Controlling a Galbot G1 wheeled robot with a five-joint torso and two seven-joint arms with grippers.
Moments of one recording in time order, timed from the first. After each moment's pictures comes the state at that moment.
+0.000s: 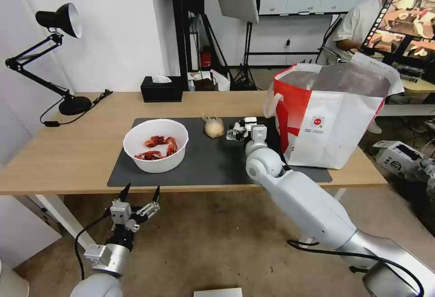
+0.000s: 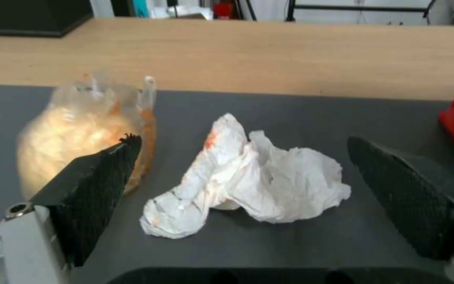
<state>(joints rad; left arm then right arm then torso) 1.61 -1.07 -0.44 -1.98 -0.43 -0.27 -0.12 -0.44 1.21 -0.28 1.44 0.83 -0.36 0.63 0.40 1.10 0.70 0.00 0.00</state>
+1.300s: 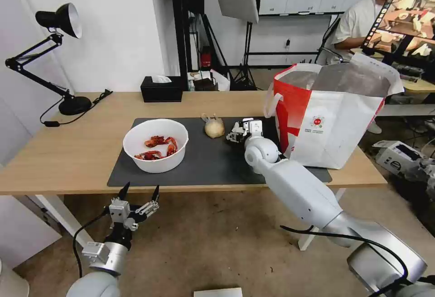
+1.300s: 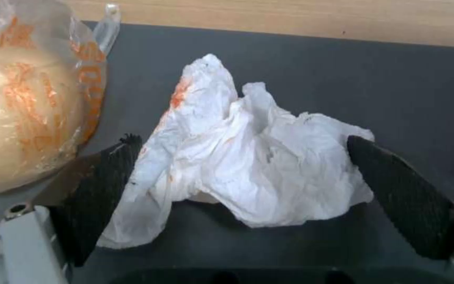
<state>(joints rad) 1.61 -1.06 -0.44 -1.99 -0.45 -0.24 -0.12 -0.35 1.27 -0.27 1.23 0.86 -0.47 0.54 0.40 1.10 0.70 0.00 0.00</state>
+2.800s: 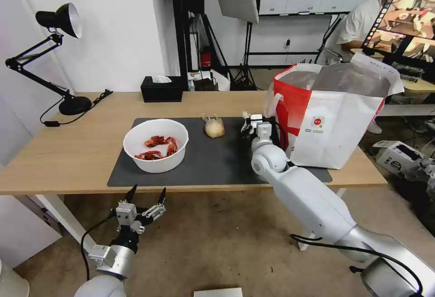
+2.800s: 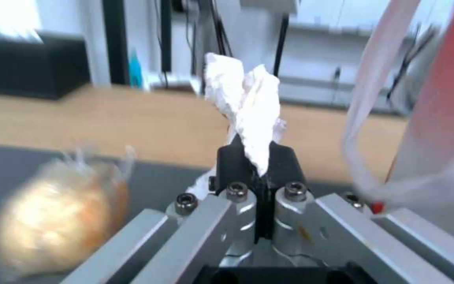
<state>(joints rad) 1.62 -1.06 -0.41 -2.01 -0.44 -0.25 -0.12 -0.50 1.15 -0.23 1.53 0.61 -0.25 0.58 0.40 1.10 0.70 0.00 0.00</state>
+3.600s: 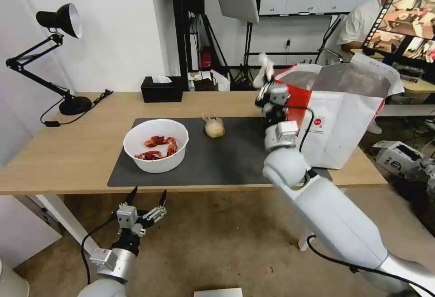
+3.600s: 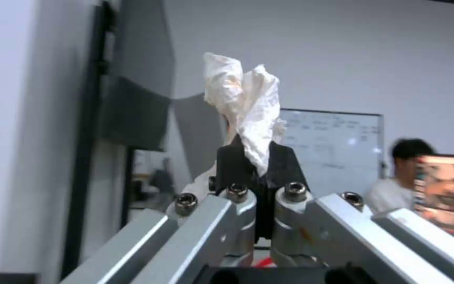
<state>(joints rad) 1.64 -1.09 -0.41 -2.01 -0.42 -0.25 -0.12 -0.54 1.10 -0.09 1.76 0.30 0.01 0.68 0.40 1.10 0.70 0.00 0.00</state>
